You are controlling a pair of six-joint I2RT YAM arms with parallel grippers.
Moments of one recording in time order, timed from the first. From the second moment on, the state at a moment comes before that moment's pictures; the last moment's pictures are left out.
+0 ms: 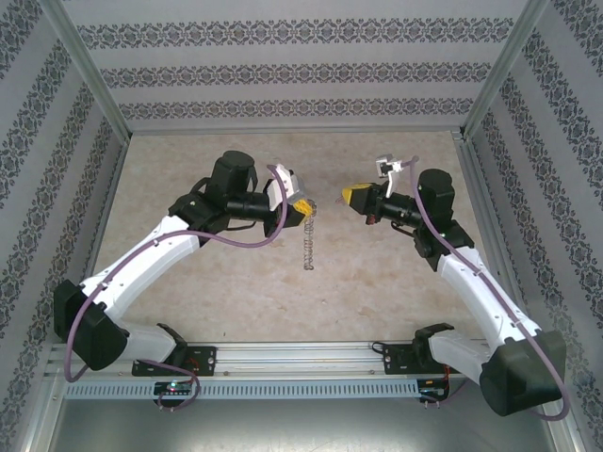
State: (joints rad) left arm -0.58 1.36 1.25 -0.41 0.71 0.34; right arm 0.22 1.07 0.81 0.07 -0.86 0.41
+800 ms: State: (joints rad) left arm -0.58 1.40 1.30 -0.41 0.75 0.34; right arm 0.37 1.07 0.87 0.06 -0.95 0.39
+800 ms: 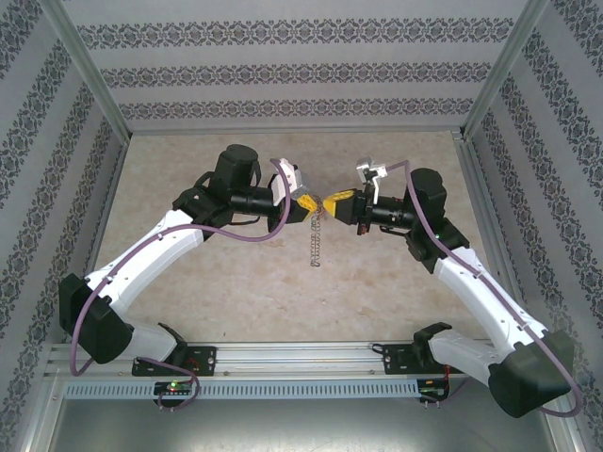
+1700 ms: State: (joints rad) left arm -0.57 1.41 1.32 -0.41 0.77 0.33; right arm 0.40 1.10 0.89 0.02 -0.87 0.33
